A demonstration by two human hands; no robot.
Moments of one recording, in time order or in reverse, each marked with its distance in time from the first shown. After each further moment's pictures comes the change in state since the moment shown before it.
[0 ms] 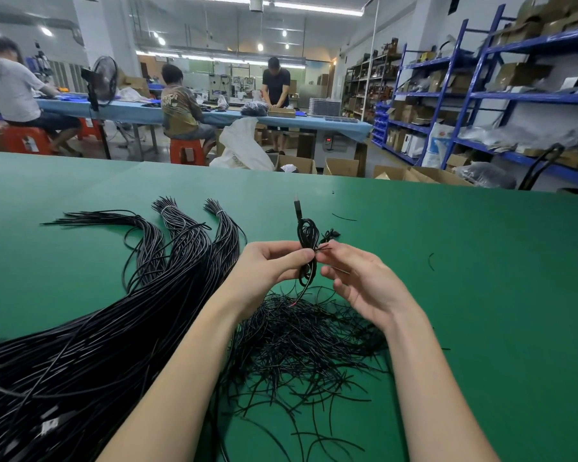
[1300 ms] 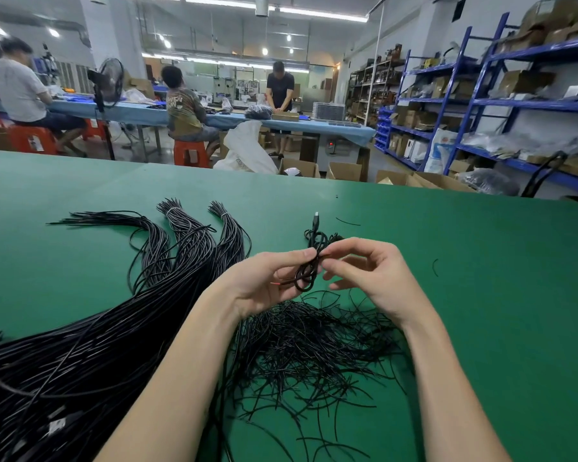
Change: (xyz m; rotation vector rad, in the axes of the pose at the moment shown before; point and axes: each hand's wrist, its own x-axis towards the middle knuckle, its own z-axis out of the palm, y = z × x) left_hand -0.010 0.032 0.000 -0.252 -0.077 -0.446; right_hand -0.010 -0.015 0.005 -0.502 -0.103 -0.379
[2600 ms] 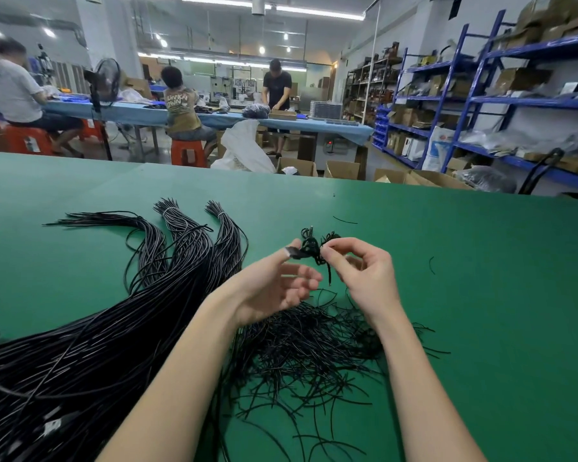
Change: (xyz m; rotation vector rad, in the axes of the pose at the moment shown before) left_hand 0.014 -0.015 -0.004 0.119 -0.003 -0.051; right_hand 0.011 0.035 0.011 -0.112 0.351 -0.043
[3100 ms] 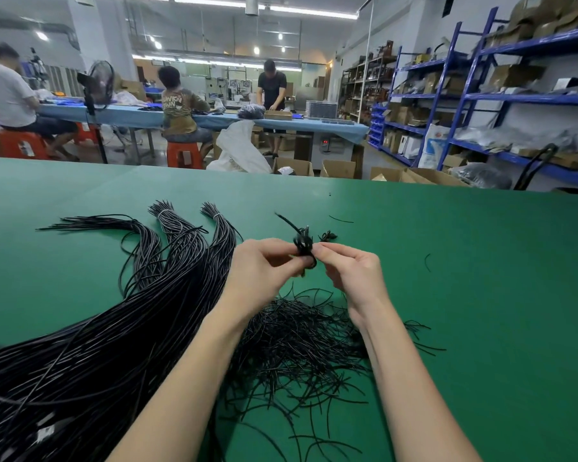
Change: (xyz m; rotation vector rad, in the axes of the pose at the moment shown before) left_hand 0.010 -0.010 -0.002 0.608 0.357 0.824; right_hand 0.001 -0.004 0.014 0.300 0.073 0.315
